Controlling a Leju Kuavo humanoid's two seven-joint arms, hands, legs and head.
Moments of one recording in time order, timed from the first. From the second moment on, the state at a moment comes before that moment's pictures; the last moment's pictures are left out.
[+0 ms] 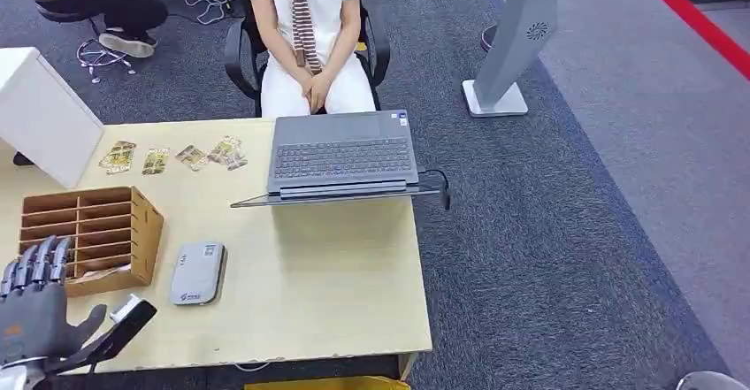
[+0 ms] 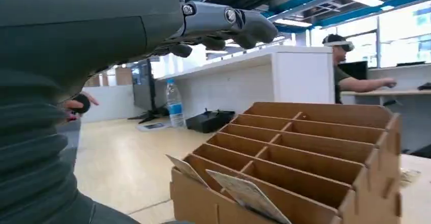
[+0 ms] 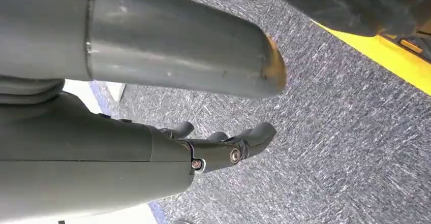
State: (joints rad) left arm 0.09 0.29 0.04 -1.51 -1.21 0.28 0.05; right arm -0.01 0.09 -0.77 -0.19 1.44 -0.10 0.01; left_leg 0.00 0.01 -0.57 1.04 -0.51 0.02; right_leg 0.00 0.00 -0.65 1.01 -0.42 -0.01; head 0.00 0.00
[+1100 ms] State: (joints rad) left arm -0.16 0.28 0.06 -1.18 -1.26 0.20 0.06; right arm -0.02 0.08 -0.77 -0.19 1.48 -0.09 0.00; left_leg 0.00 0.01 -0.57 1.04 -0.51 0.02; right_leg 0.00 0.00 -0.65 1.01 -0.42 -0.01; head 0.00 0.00
